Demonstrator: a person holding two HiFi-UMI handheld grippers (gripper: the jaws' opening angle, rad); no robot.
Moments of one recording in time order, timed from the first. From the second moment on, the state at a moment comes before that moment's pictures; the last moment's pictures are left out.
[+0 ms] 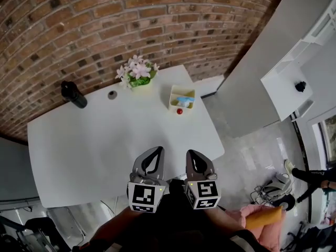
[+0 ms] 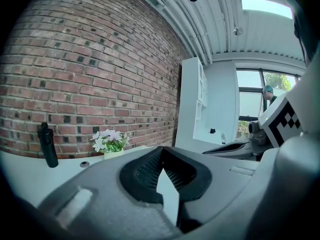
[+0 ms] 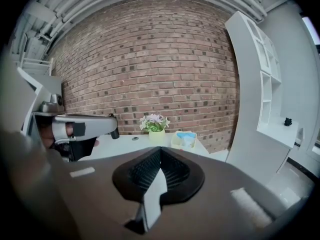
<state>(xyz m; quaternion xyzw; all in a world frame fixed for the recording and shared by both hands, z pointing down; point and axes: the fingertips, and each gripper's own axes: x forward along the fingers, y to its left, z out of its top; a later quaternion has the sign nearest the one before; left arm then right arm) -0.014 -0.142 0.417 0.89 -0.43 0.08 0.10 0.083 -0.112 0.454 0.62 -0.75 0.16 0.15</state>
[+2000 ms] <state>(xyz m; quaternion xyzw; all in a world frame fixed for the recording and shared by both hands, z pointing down) 0.033 -0.326 0.555 0.84 -0.48 0.20 0.17 0.136 -0.326 0.576 0.61 -0.72 0.23 0.23</state>
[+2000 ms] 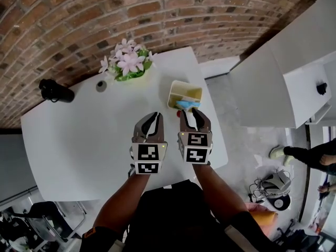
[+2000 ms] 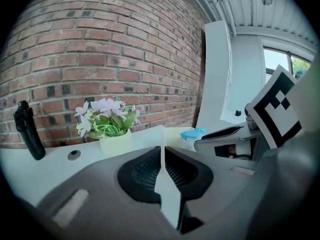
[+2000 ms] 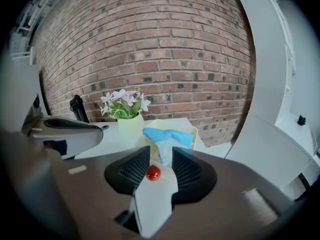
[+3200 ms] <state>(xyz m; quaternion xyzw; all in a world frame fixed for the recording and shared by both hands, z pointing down) 0.029 -0.328 0.540 0.83 -0.50 0.16 0.18 0.137 -0.328 0.554 0.62 -0.73 0.17 0.23</state>
